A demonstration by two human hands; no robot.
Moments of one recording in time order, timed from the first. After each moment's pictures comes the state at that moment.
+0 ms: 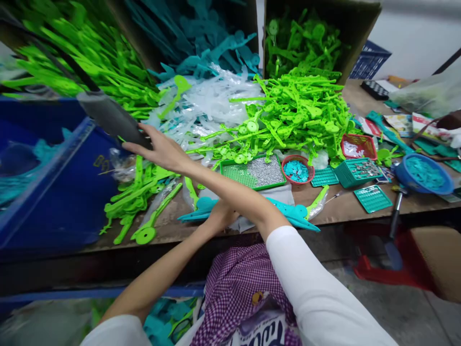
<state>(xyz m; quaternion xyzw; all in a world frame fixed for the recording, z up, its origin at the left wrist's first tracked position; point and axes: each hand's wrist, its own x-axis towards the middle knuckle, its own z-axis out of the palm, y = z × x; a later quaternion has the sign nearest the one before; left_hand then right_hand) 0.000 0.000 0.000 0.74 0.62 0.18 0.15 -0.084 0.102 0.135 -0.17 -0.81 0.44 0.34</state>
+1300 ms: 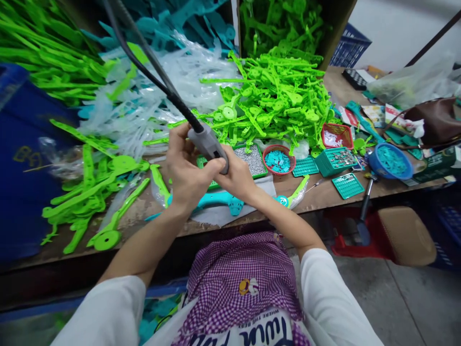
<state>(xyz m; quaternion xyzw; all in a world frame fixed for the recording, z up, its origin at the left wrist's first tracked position) 0.039 0.038 0.140 0.57 0.54 0.61 0.09 0.147 0.082 0.108 -0.29 -0.81 0.28 0.43</state>
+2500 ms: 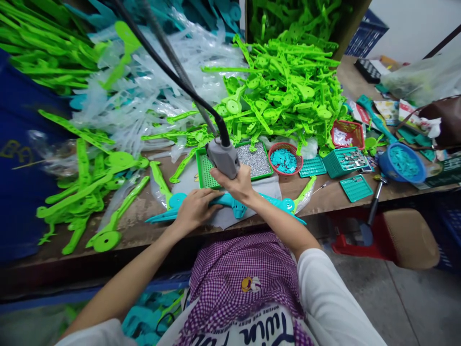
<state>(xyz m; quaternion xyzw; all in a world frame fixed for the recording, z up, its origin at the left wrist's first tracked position) -0.021 -0.007 0.012 0.75 0.62 0.16 0.15 0.126 0.078 0.076 -0.34 -0.64 0.52 0.46</state>
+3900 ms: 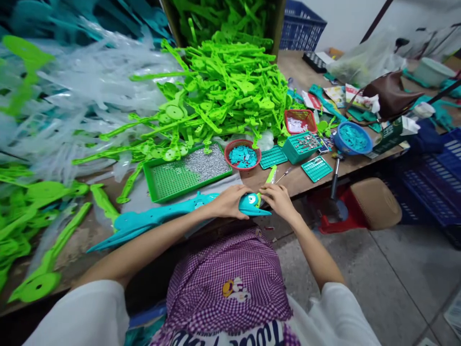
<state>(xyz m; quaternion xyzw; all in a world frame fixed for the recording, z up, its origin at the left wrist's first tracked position) 0.140 0.068 0.029 0.88 0.36 0.14 0.29 0.371 0.055 0.016 -0.52 -0.80 0.22 0.21</state>
